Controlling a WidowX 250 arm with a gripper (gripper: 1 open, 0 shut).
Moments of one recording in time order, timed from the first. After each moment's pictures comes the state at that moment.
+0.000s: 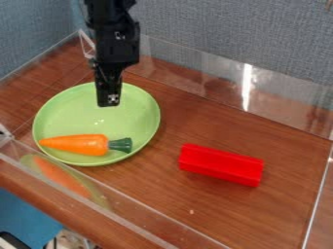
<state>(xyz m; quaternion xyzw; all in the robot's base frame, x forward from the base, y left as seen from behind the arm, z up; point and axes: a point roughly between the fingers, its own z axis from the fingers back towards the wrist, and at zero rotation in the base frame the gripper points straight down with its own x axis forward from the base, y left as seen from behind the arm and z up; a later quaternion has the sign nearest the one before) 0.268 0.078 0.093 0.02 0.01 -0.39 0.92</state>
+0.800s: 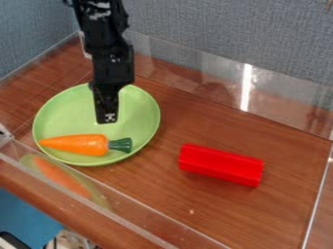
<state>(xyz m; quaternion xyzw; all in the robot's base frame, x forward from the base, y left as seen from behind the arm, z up) 0.270 0.084 0.061 0.00 0.01 -0.39 0.92</state>
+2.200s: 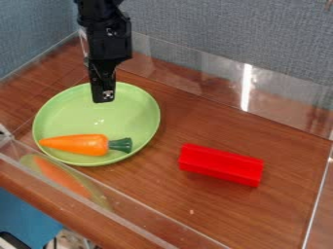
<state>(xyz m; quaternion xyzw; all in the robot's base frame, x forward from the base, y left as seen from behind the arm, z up) 0.271 0.084 0.097 0.02 0.00 -0.38 0.93</state>
